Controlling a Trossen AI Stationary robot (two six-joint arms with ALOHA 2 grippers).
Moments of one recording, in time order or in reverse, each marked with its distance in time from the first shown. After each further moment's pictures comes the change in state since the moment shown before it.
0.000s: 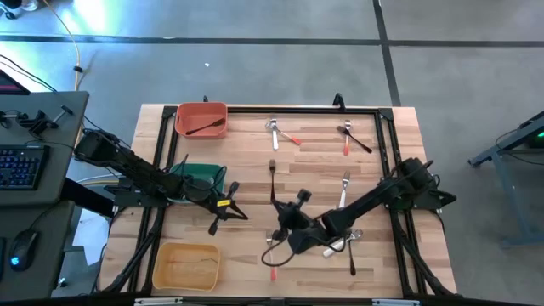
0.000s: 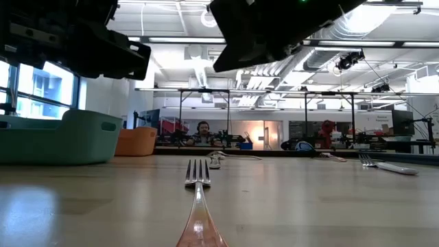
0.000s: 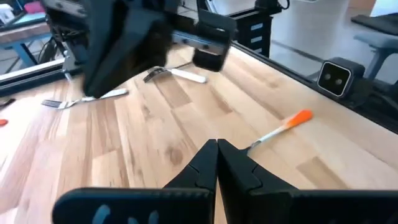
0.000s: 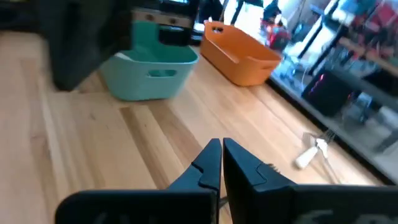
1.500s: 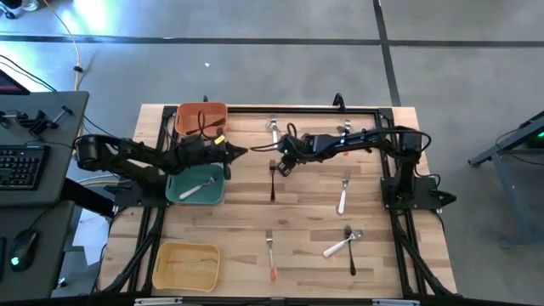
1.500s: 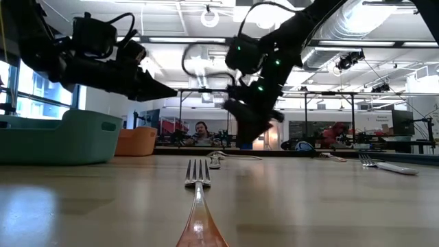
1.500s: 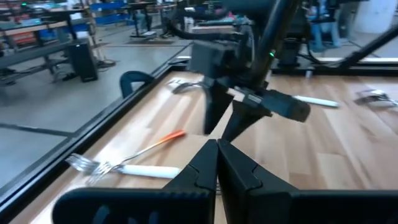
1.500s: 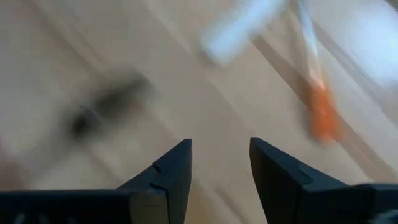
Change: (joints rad) left arm 0.679 0.000 -0.101 0.249 0.040 -0.105; right arm -0.714 -0.032 0.020 -0.510 -0.818 0.086
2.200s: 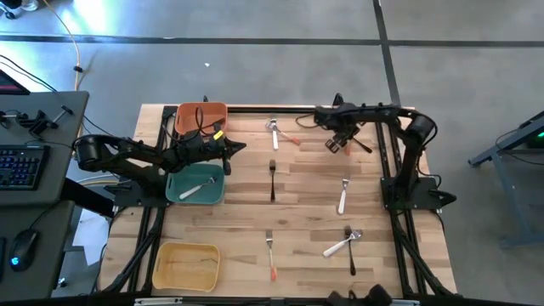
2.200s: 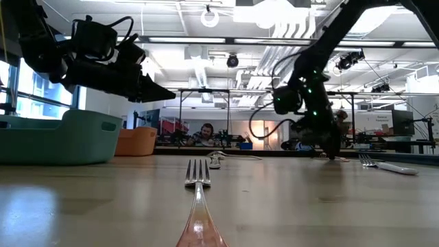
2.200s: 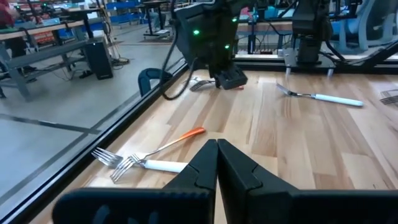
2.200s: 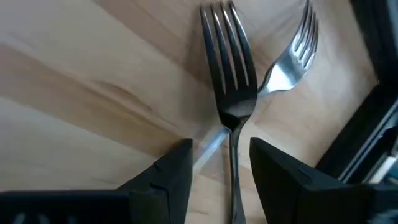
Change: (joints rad) left arm 0.050 0.000 0.000 -0.003 0.000 0.011; right arm -0.464 -0.027 -0.111 -0.489 0.171 -0.154
